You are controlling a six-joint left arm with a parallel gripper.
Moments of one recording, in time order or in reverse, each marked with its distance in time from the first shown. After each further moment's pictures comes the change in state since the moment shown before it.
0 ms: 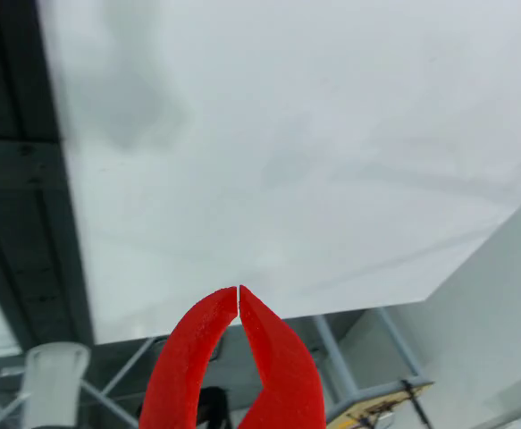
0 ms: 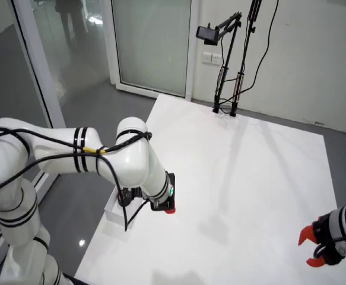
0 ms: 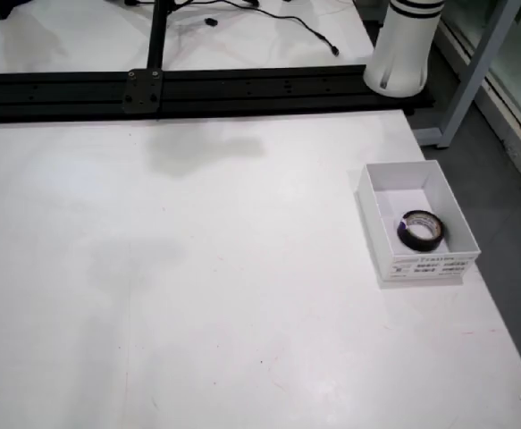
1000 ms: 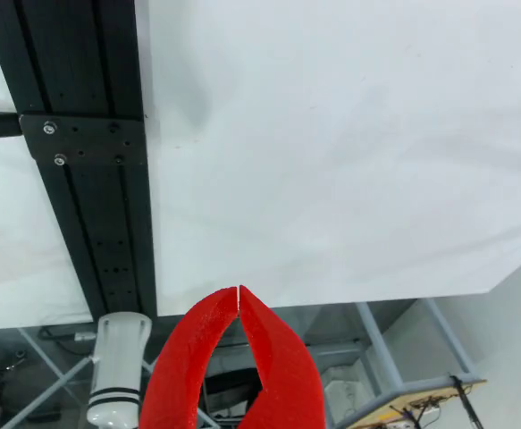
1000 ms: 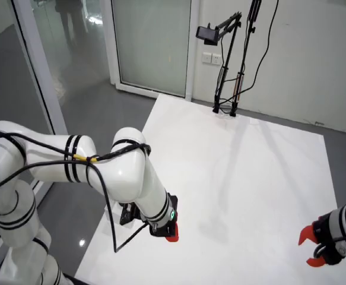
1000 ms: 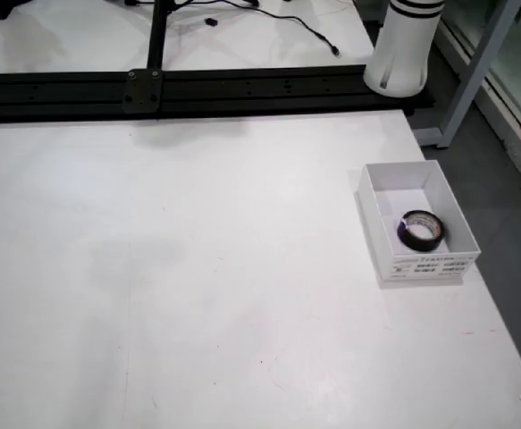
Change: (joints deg) arm -6.0 -0.7 -1.4 -6.0 1.2 0.0
